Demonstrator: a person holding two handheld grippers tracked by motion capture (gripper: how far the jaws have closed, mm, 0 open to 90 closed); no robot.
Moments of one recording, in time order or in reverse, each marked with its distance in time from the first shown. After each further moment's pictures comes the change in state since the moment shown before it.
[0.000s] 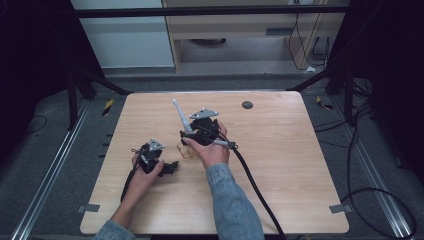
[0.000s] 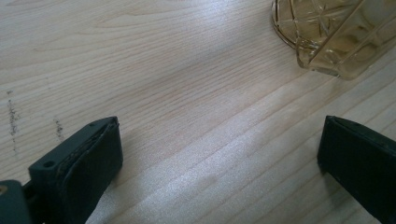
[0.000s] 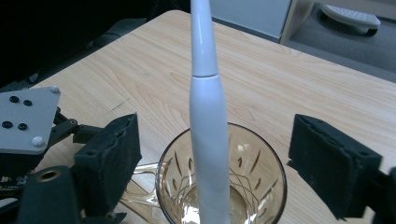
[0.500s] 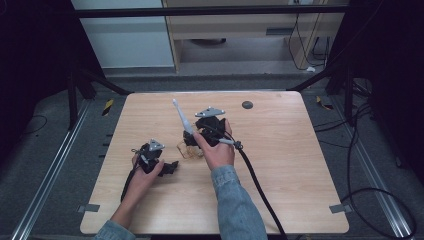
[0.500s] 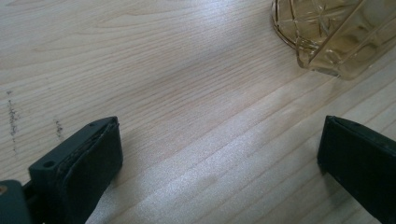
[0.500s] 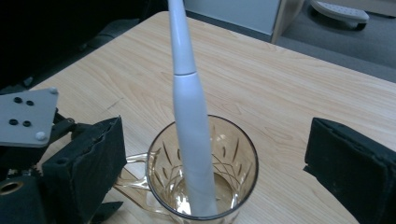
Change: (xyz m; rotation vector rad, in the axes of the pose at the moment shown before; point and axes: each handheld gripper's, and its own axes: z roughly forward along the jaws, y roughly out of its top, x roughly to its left) left arm 0.000 0.000 0.000 0.001 -0.001 0.000; right arm -0.008 0.002 -0.018 0.006 -0.024 0.021
